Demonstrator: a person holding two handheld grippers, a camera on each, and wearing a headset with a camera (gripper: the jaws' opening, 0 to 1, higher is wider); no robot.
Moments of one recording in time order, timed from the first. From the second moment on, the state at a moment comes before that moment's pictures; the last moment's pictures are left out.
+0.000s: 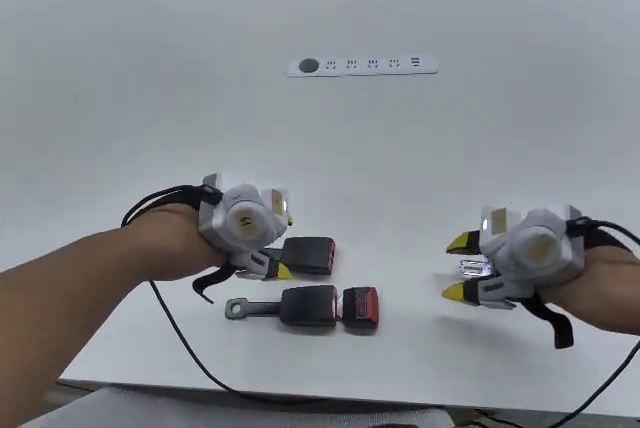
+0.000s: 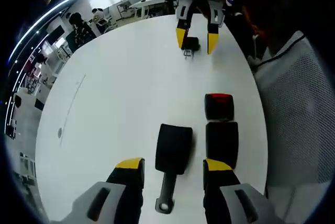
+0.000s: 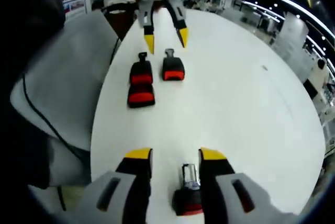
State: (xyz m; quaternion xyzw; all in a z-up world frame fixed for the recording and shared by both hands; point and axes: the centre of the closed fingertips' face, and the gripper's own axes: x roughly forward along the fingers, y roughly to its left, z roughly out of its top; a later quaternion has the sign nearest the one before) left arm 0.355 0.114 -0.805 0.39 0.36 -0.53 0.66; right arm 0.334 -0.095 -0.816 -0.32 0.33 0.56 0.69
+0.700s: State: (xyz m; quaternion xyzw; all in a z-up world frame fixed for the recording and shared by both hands) left arm 0.360 0.125 -0.846 0.40 0.40 -0.55 0.61; right arm 0.339 -0.165 -0.847 -0.36 0.39 0.54 0.65
